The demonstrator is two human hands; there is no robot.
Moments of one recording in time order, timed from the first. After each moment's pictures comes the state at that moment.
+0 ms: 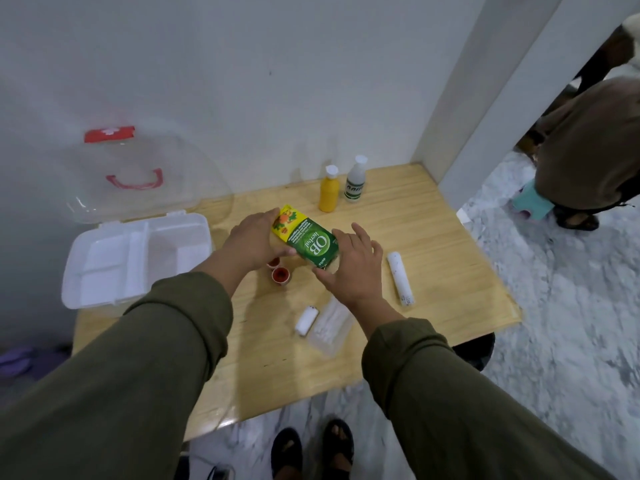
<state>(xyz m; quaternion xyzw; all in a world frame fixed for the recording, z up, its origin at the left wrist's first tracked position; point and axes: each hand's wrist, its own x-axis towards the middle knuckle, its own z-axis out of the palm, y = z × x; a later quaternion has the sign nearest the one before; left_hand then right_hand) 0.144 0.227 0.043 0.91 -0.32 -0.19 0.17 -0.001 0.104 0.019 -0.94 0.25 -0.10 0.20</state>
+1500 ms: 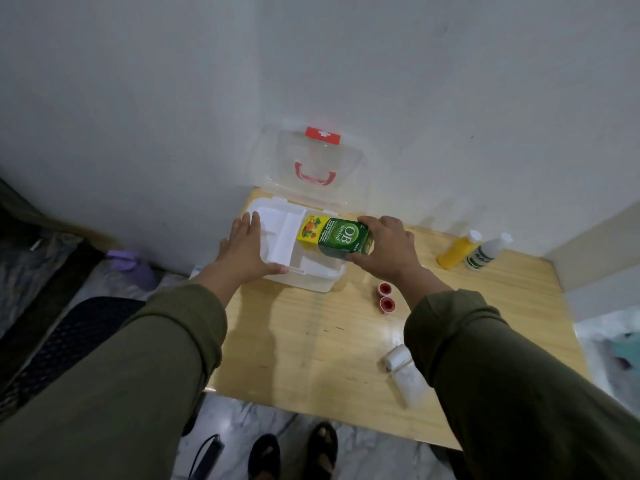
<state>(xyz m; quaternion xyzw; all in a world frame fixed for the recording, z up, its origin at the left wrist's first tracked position) 0.168 0.454 0.033 0.96 -0.04 -0.18 0.20 0.129 0.212 0.087 -0.99 0.03 0.04 0.13</state>
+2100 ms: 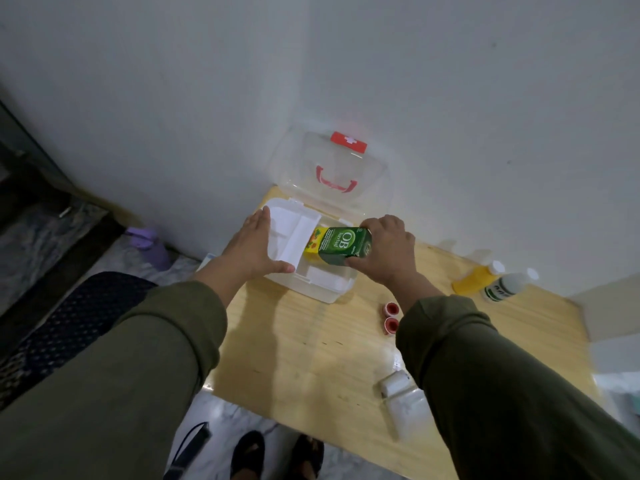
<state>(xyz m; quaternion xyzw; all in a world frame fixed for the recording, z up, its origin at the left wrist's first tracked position) 0.171 0.452 0.040 0.95 -0.02 -0.16 0.25 0.167 0.219 0.074 -0.99 -0.02 0.03 0.10</state>
